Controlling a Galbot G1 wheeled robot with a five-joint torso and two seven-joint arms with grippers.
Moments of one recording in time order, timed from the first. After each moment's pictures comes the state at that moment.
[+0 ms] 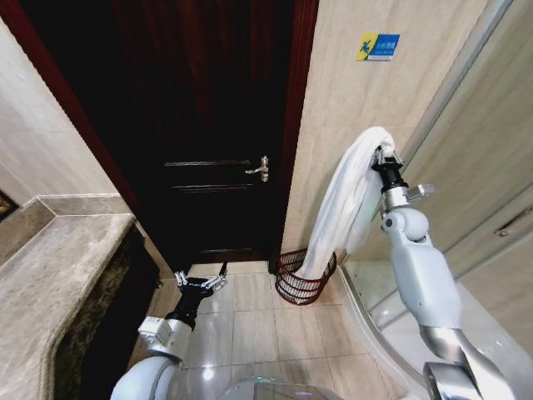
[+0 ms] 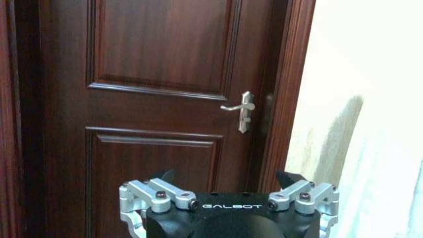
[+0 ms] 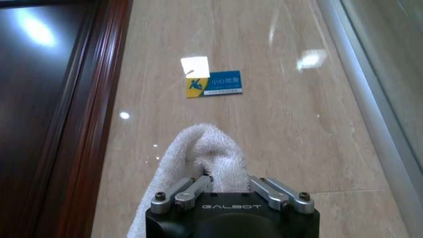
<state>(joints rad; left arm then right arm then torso) 1.83 -1.61 -0.61 -2.43 -0.12 0.16 0.21 -0.61 1.10 0.52 1.52 0.59 0.18 -0.15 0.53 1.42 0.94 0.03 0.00</state>
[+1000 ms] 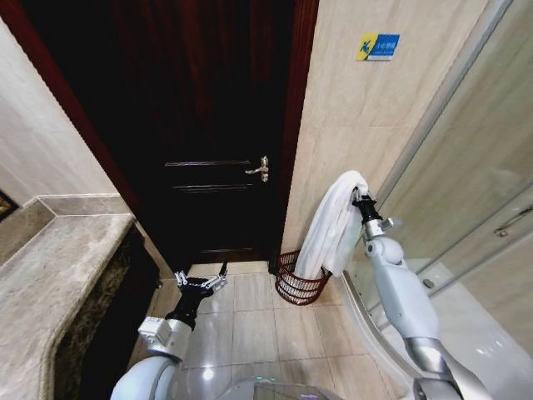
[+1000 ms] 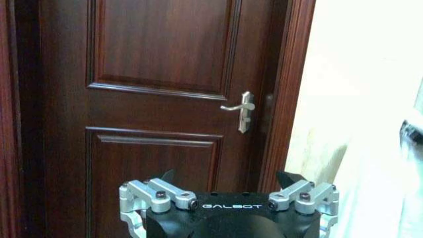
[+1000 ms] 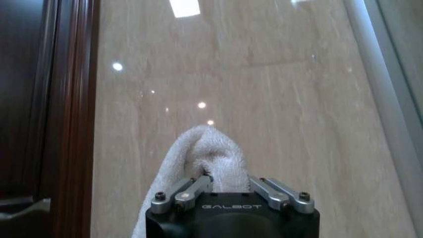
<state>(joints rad) 1.83 -1.61 -0.61 -2.43 -0.12 0.16 0.21 -0.68 1.19 0.49 1.20 0.57 0.35 -0.29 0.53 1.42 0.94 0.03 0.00</state>
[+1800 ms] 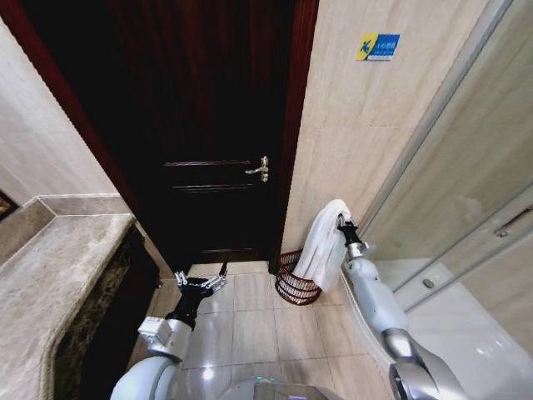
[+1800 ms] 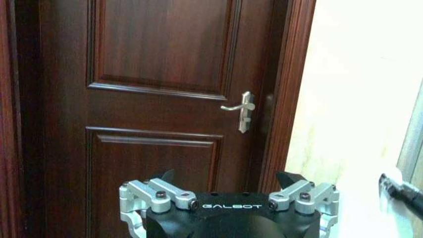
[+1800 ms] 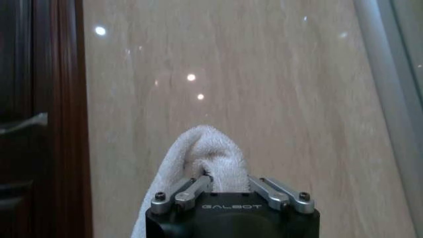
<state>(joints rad) 1.83 -1.61 -0.61 -2.43 -0.12 0.16 0.21 -0.62 1.30 0.46 0.78 0.53 0.58 -0.38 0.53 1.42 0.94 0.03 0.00</state>
